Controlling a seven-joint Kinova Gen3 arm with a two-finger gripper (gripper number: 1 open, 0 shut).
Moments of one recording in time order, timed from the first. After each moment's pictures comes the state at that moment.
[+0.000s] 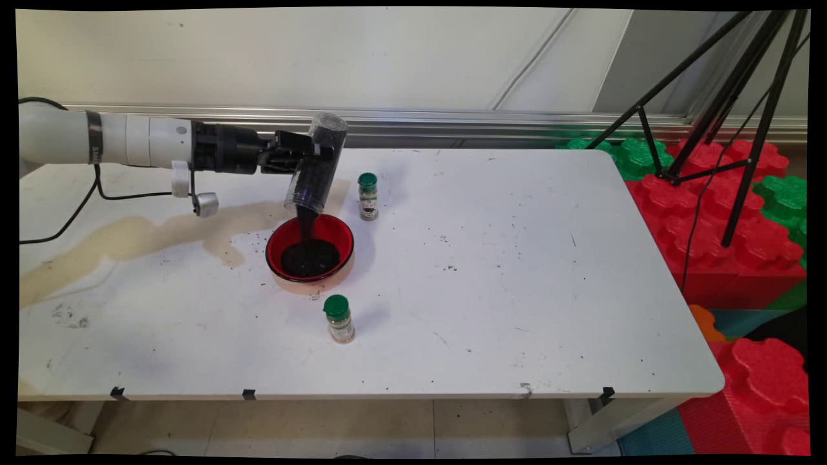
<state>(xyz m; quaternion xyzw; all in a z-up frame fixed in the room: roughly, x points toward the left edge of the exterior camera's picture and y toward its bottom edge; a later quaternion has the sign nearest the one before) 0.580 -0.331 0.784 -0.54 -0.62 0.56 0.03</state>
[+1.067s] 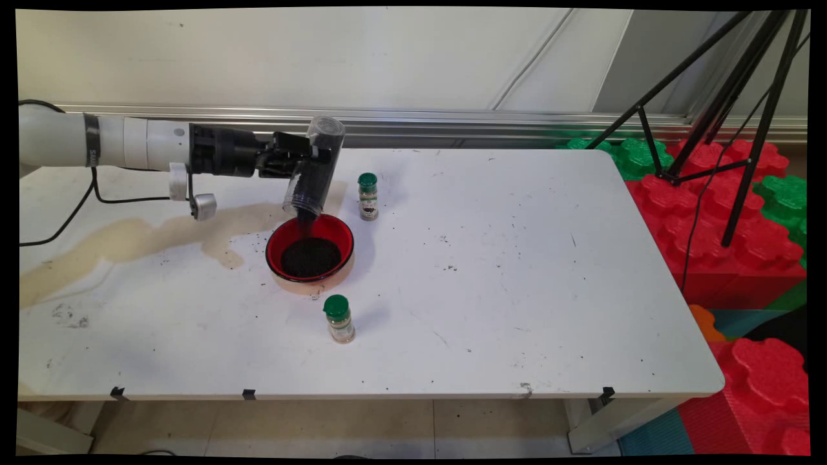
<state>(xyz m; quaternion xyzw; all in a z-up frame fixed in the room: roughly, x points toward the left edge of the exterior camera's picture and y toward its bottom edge) 0.581 -0.327 0.782 -0.53 -0.64 0.56 0.05</state>
